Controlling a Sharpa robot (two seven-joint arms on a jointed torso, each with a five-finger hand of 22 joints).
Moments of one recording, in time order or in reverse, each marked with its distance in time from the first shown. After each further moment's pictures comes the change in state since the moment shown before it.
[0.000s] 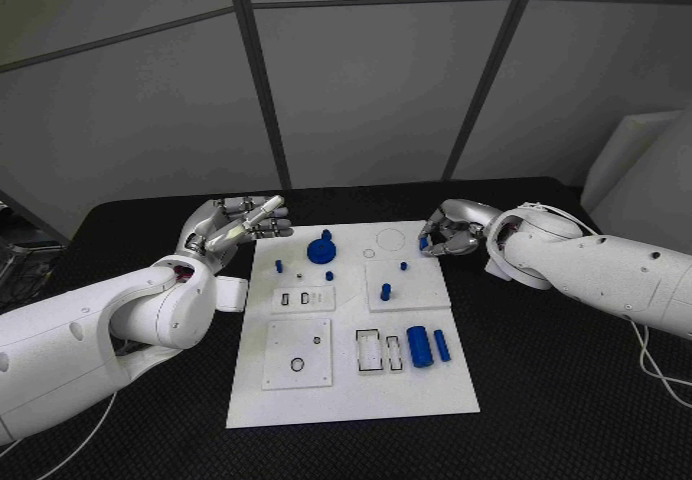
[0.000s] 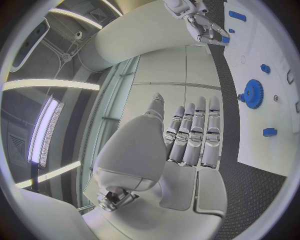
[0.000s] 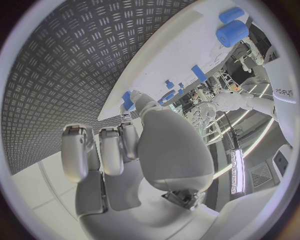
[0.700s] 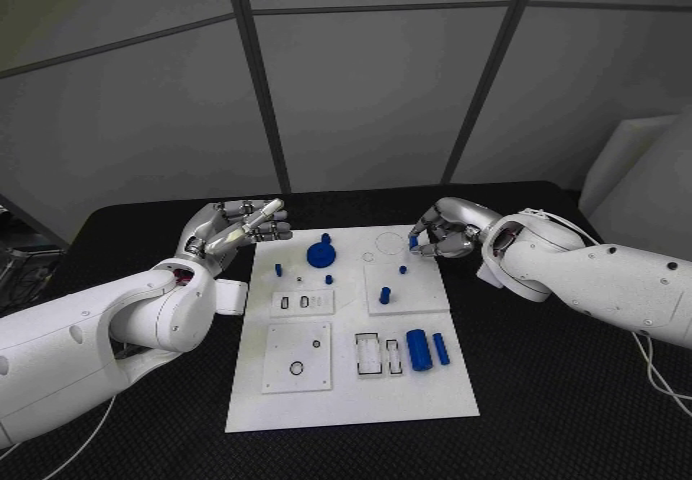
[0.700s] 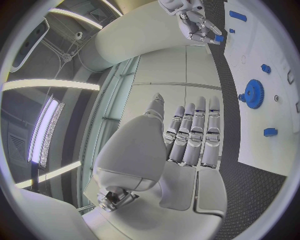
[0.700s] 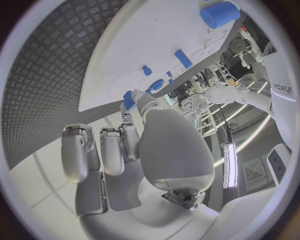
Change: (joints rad) left arm 0.000 -0.001 0.000 -0.002 0.000 0.000 -0.001; left_hand 0.000 0.000 0.000 0.000 0.000 0.000 0.000 0.000 0.000 0.000 0.000 0.000 0.000 0.000 0.000 0.000 0.000 0.000 0.000 0.000 0.000 0.000; right arm 0.001 -0.057 0.002 0.181 0.033 -0.108 -0.054; right_hand -0.012 0.017 0.001 0.004 0.031 0.036 -0.014 0.013 0.009 0.011 -0.011 0.012 0.000 0.000 -0.014 0.000 0.001 0.000 0.004 -0.004 0.004 0.000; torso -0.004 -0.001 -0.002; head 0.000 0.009
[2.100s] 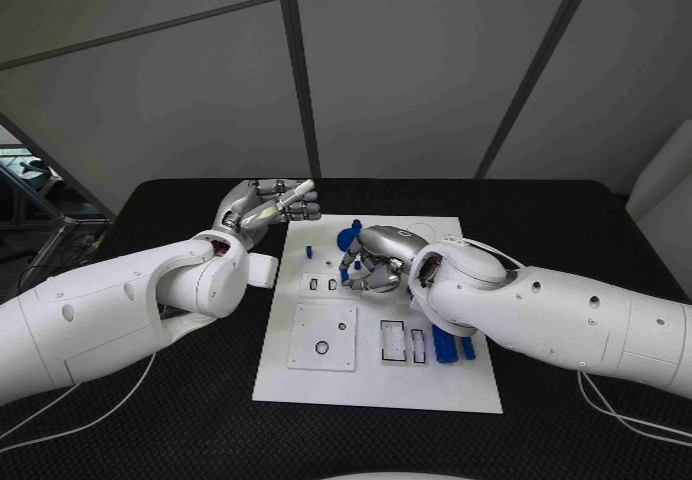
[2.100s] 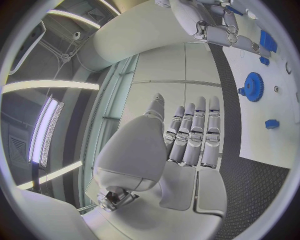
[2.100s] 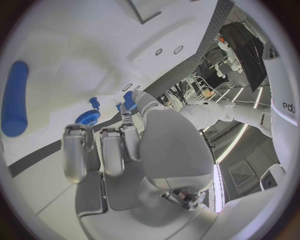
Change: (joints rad) left arm 0.000 0.017 0.000 -0.038 0.000 0.001 -0.002; left_hand 0.005 0.005 0.000 -0.005 0.000 0.000 0.000 -0.004 0.000 0.000 0.000 0.000 0.000 0.000 0.000 -0.004 0.002 0.000 0.000 0.000 0.000 -0.002; right arm -0.045 0.295 -0.045 0.085 -0.144 0.020 -0.163; right_hand -0.012 0.006 0.006 -0.001 0.021 -0.002 -0.002 -0.004 0.000 0.004 -0.004 0.000 0.000 0.004 -0.003 0.000 0.000 0.000 0.000 -0.007 0.000 0.000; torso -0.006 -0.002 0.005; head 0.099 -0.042
